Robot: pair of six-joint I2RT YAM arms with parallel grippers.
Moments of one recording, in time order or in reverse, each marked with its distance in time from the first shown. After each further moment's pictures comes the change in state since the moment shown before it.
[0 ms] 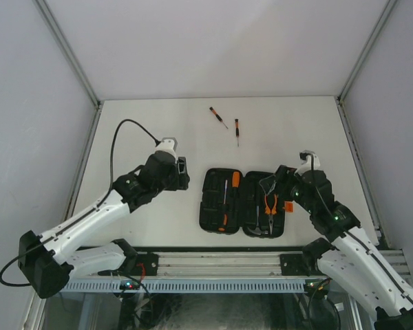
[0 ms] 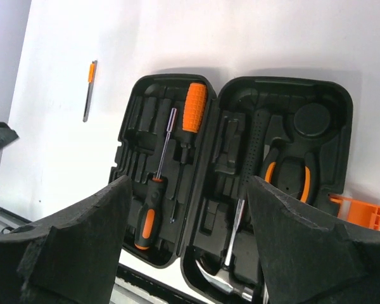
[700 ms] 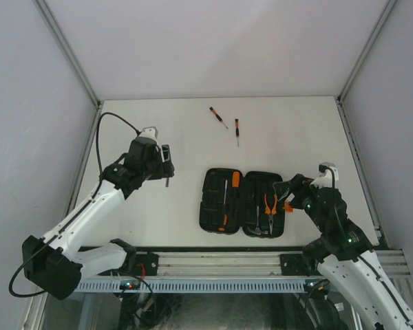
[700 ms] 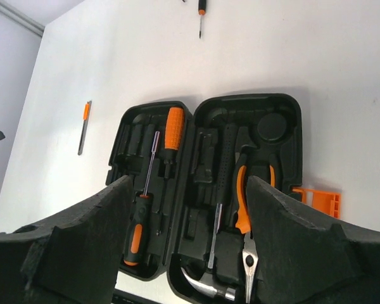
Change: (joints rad) left arm 0.266 0.023 0.072 -0.070 0.086 0.078; right arm -0.002 -0.283 -0.062 -0.114 0.147 0.007
